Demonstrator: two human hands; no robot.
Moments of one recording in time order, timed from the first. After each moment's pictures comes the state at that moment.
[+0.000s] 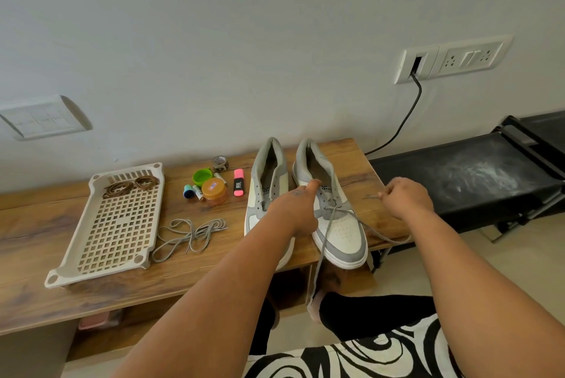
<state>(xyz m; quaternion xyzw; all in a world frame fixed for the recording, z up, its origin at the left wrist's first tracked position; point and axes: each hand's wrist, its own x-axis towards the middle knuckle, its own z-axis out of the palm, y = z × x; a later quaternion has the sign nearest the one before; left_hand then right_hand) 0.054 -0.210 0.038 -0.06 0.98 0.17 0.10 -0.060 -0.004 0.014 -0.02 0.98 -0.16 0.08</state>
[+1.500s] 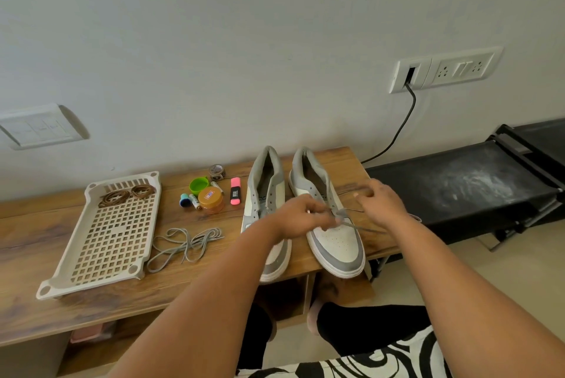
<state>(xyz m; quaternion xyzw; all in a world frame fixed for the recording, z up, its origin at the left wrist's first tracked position) 0.065 -0.206 0.064 -0.03 0.88 0.46 0.16 -0.037 -0.033 0.034 -0.07 0.92 -0.36 0.13</state>
